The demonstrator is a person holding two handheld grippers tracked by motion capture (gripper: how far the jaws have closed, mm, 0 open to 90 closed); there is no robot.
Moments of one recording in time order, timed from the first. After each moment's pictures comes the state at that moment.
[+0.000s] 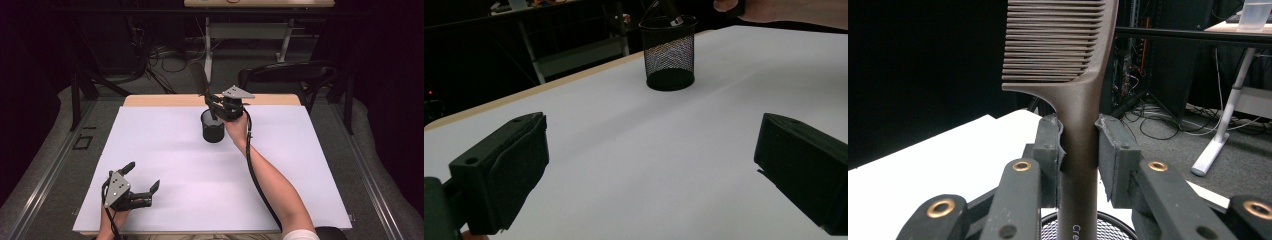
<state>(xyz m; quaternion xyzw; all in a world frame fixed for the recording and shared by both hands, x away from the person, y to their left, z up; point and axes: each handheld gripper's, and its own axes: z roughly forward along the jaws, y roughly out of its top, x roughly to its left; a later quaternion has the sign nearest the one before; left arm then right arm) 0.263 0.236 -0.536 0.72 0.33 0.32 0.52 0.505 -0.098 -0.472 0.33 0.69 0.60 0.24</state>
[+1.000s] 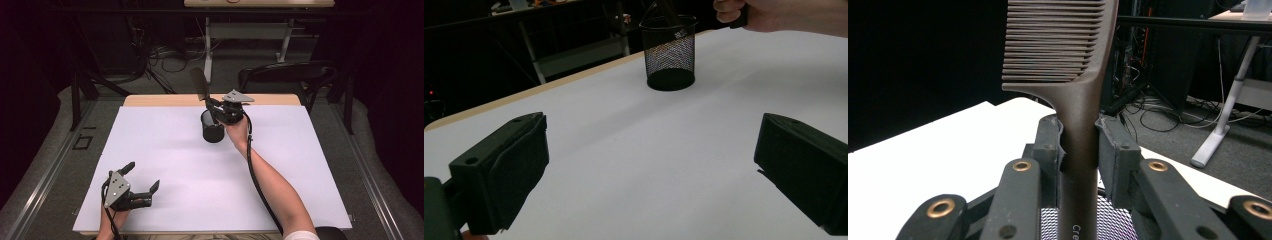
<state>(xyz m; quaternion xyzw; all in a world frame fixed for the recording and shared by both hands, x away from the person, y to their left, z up) 0.263 0.236 -0.536 0.72 0.33 0.32 0.52 0.505 -0.101 -0.486 0.33 0.70 0.58 0.23</state>
